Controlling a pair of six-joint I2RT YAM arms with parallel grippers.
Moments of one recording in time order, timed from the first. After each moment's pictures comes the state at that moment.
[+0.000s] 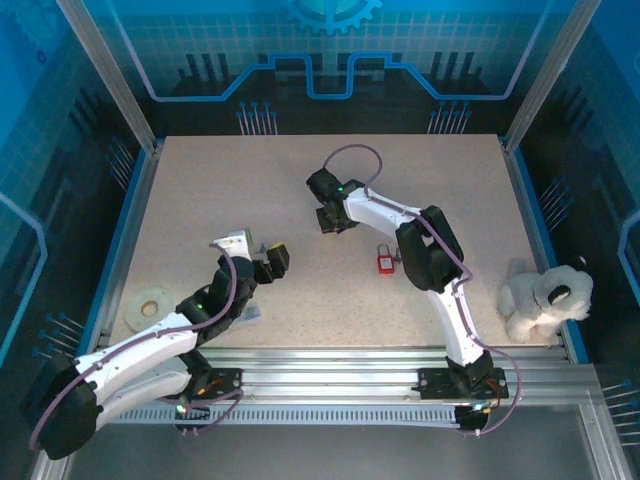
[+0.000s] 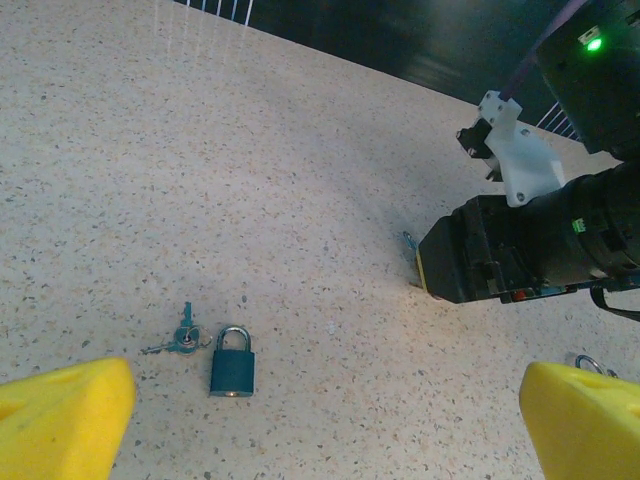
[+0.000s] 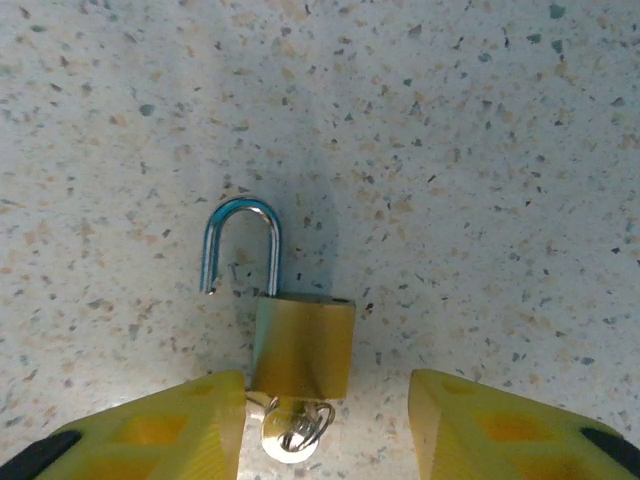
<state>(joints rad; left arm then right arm) -0.67 0.89 0.37 0.10 -0.48 -0.62 0.63 2.27 1.81 -0.76 0.23 0.38</state>
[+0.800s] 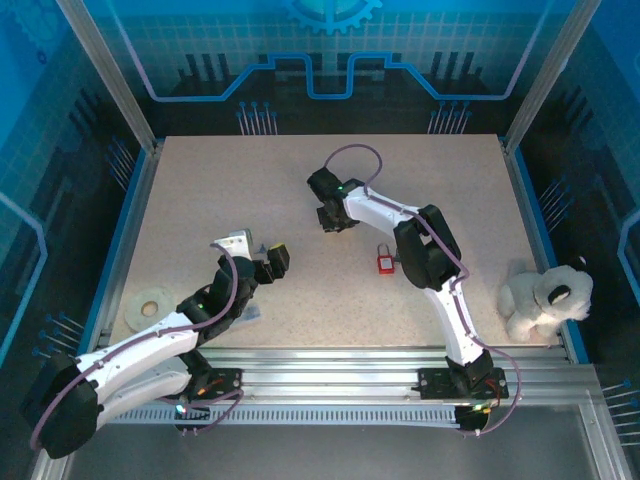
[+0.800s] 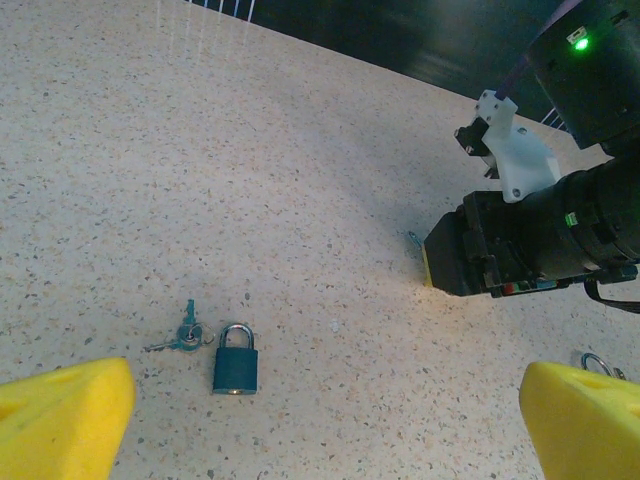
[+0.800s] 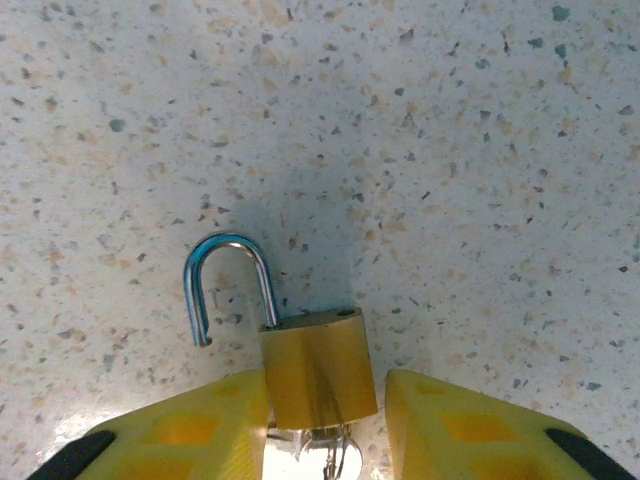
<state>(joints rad) -0.67 0.90 0.37 0.10 -0.48 -0.62 0.62 2.31 1.84 -0.77 0.23 0.38</state>
